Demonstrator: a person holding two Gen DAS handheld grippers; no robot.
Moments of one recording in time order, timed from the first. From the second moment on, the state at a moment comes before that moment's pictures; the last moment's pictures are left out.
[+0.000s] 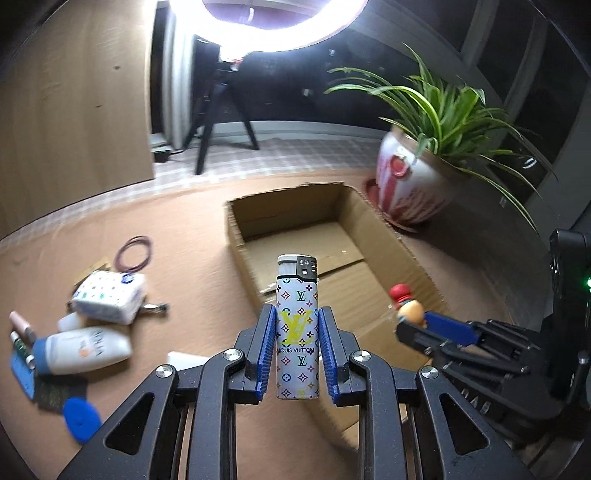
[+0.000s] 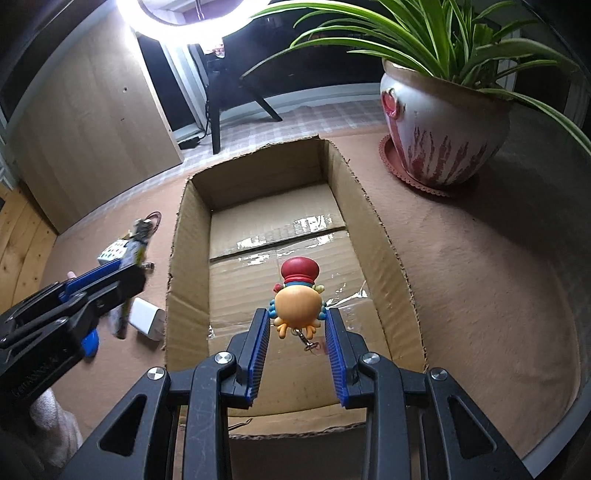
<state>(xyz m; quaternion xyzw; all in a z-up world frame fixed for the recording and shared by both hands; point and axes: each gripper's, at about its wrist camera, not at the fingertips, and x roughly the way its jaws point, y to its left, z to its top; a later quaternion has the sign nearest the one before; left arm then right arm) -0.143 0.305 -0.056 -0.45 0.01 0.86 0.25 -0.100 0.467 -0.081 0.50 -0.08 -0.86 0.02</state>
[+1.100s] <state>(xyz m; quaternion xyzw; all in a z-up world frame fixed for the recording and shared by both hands) -0.205 0.129 -0.101 -0.52 -0.03 0.84 0.12 -0.078 0.433 -0.068 0.50 -0.12 -0.86 0.03</state>
